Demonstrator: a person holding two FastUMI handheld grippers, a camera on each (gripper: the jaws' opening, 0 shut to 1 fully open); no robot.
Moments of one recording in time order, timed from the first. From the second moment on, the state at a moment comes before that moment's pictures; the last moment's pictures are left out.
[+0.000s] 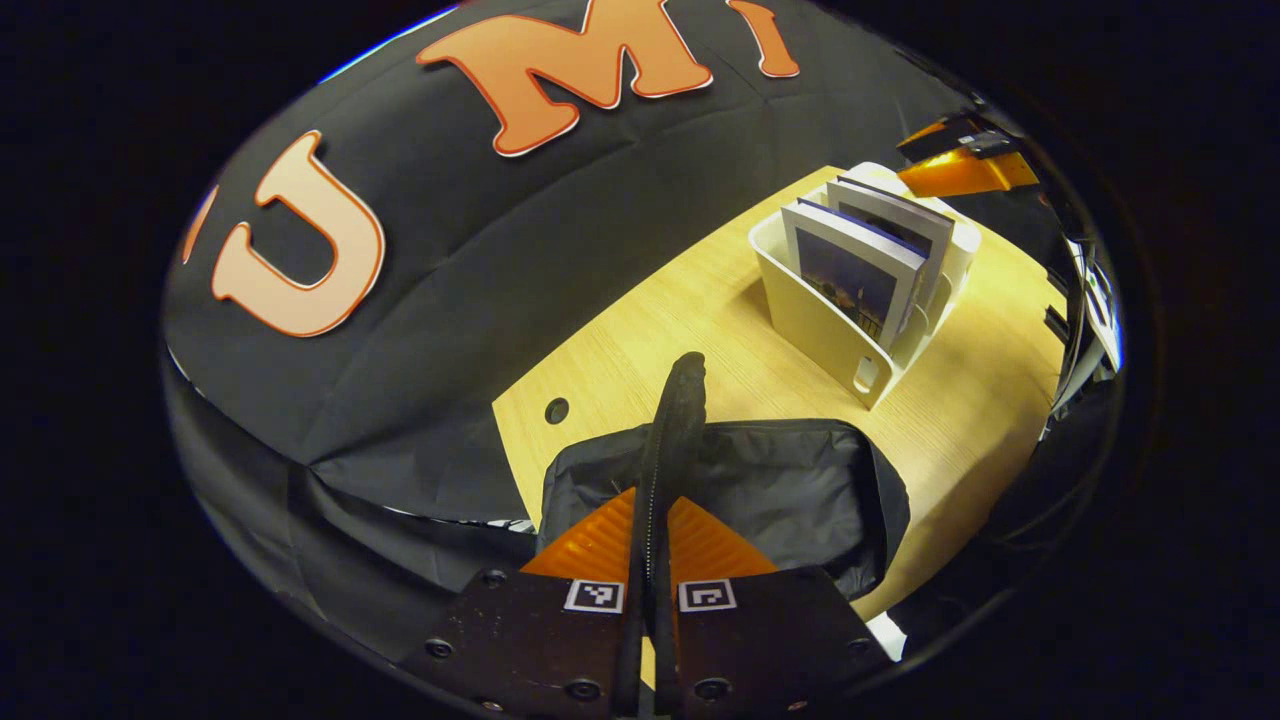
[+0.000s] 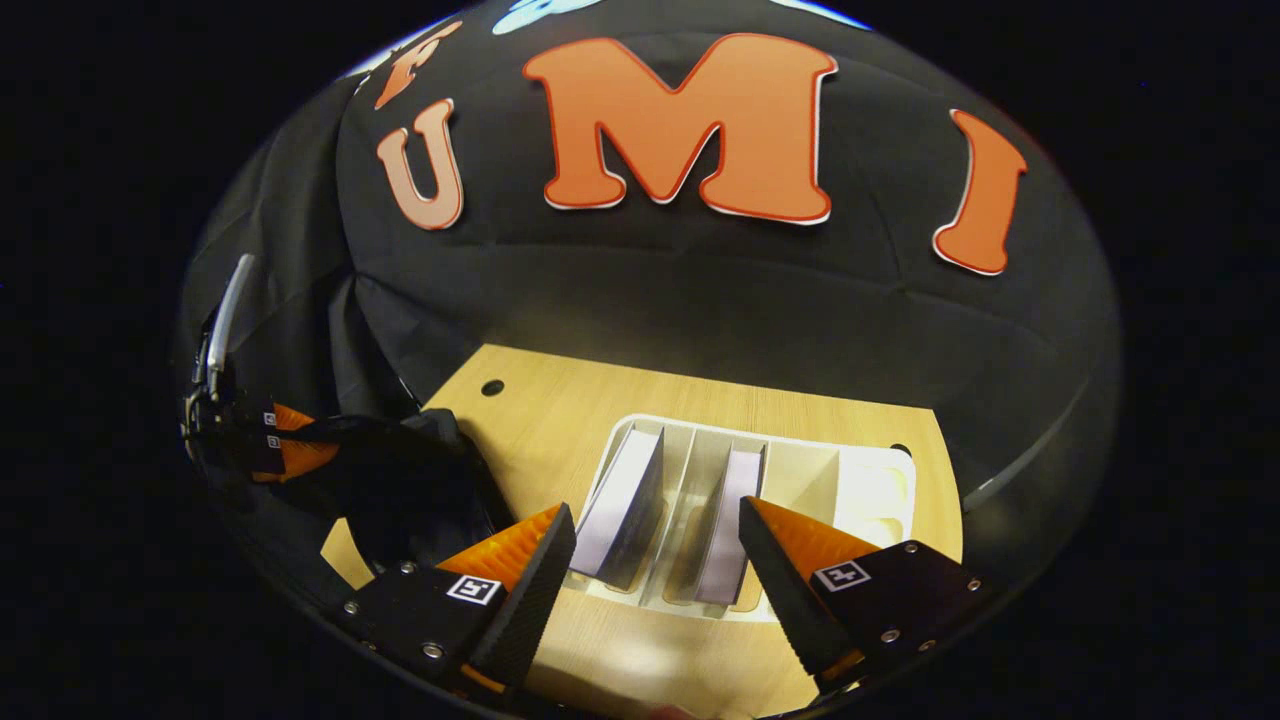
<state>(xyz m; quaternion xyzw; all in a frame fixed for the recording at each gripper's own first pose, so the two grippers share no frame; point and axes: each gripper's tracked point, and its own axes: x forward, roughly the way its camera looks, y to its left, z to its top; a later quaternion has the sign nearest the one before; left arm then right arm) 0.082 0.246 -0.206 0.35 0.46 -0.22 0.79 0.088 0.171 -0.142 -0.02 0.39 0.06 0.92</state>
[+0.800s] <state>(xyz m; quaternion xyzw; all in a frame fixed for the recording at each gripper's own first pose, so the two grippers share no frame) 0.086 0.258 -0.217 0.32 0.46 -0.24 0.79 0.126 0.217 -0.244 -0.01 0.58 0.02 0.81</state>
